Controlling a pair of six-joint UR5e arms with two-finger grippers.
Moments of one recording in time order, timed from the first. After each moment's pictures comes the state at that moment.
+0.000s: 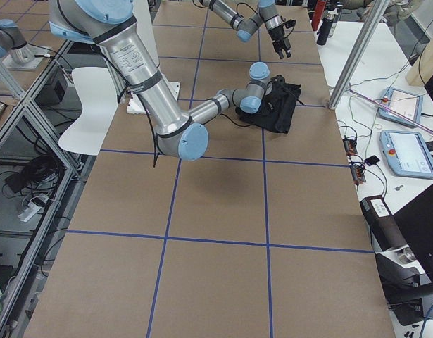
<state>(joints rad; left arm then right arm) -0.91 -2.25 -1.17 -2.65 -1.95 -1.64 0.73 -0.90 1.32 -0.89 1.90 0.82</state>
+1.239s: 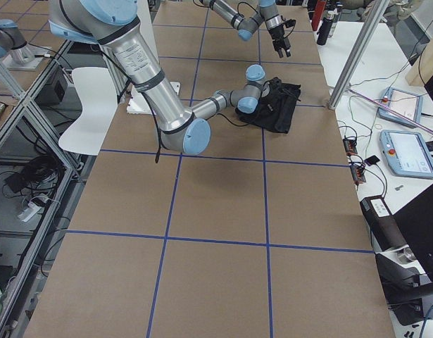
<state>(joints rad) -0.93 -2.22 -1.16 -2.65 -1.98 -1.62 0.68 -0.84 1.23 -0.89 1.78 0.77</state>
